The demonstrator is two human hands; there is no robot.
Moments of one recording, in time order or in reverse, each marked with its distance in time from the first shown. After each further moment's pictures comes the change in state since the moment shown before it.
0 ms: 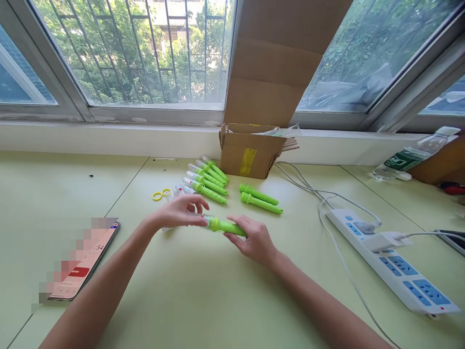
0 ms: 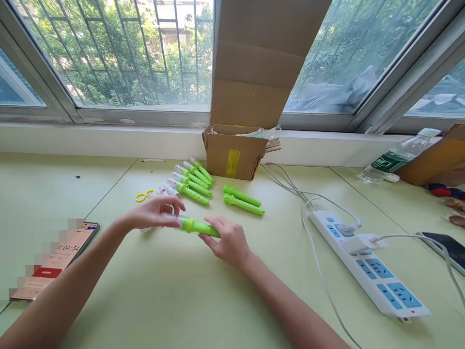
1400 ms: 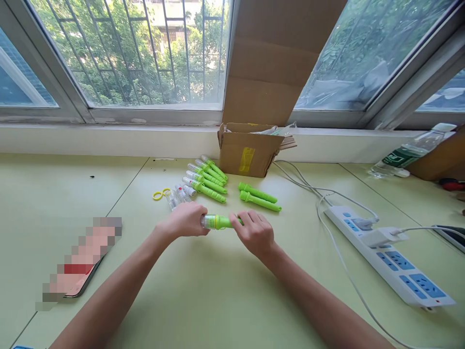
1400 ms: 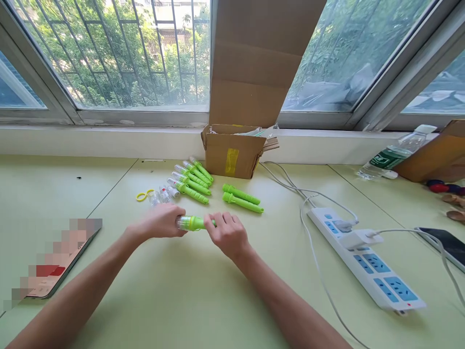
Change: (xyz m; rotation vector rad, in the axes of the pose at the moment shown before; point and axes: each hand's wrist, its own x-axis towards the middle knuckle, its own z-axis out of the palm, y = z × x) left_hand 0.007 0.005 0.037 0.895 0.061 -0.057; right_hand 0.007 -0.003 -0.004 -0.846 0.297 -0.362
